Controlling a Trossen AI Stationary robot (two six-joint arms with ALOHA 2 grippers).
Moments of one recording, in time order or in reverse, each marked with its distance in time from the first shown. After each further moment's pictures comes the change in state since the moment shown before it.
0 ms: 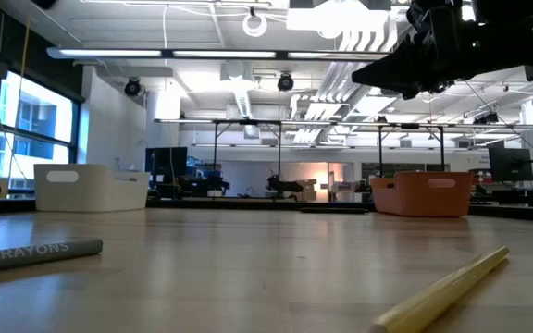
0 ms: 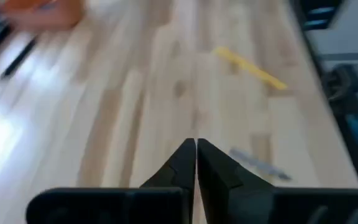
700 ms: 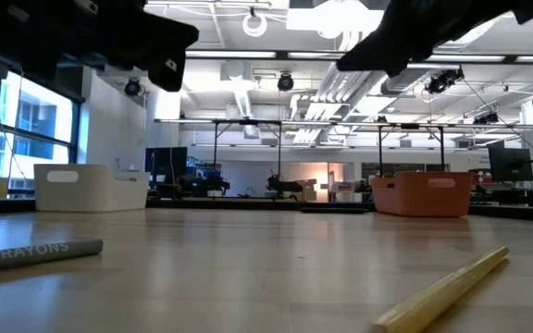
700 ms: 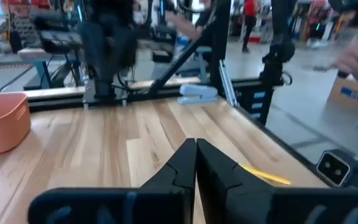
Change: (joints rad) left arm 0.719 0.066 -0.565 1.462 0.890 0.647; right arm 0.151 0.112 0.320 -0.488 0.035 0.087
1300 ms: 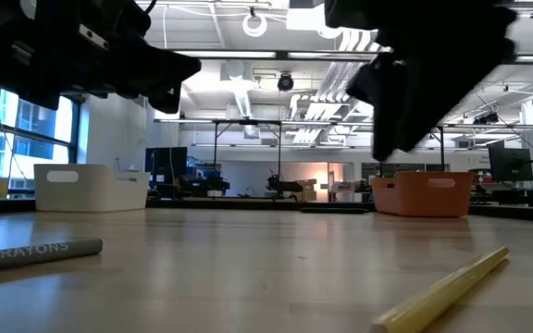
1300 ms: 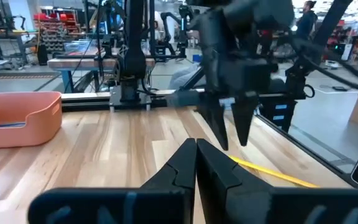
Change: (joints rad) left arm 0.131 0.131 -0.126 0.338 0.055 -0.028; right arm 0.170 0.581 0.591 -0.731 -0.313 0.281
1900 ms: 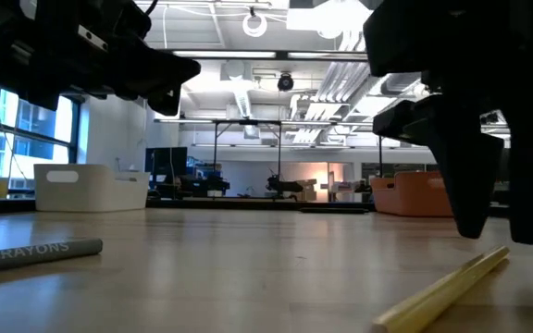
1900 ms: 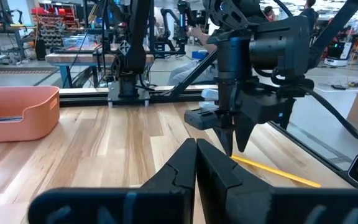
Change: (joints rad) left arm -0.002 0.000 0.000 -0.015 -0.002 -0.008; right arm 0.094 0.164 0.071 -0.144 -0.066 -0.050
